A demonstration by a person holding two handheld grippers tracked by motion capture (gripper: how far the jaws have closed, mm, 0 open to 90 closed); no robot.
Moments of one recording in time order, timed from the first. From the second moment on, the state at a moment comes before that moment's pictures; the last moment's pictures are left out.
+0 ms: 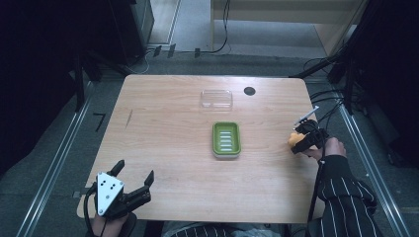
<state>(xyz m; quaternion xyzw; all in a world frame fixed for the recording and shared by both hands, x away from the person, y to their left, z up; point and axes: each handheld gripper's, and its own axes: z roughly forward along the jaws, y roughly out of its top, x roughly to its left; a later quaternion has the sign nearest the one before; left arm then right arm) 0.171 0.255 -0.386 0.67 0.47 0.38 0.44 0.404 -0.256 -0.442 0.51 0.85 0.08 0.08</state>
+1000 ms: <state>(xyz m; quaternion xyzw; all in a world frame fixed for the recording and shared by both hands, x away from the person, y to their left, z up) 0.171 0.255 -0.386 0.67 0.47 0.38 0.44 0.391 -0.198 -0.425 0.42 0.90 0.12 0.07</state>
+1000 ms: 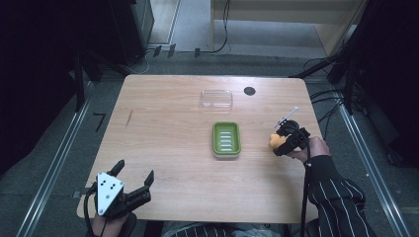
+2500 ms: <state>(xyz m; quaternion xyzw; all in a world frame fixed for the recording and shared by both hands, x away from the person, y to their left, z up) 0.172 0.254 -0.387 0.67 0.47 0.38 0.44 0.400 -0.148 -0.408 0.36 0.92 0.14 0.09</state>
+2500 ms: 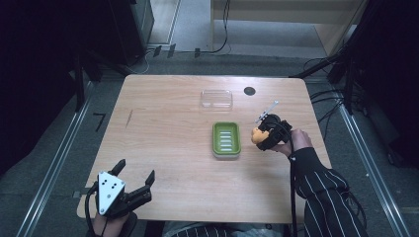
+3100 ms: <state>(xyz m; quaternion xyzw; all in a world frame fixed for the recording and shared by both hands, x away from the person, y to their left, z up) 0.172 0.254 -0.387 0.67 0.47 0.38 0.44 0.409 -0.125 -0.403 0.34 0.92 0.15 0.09</state>
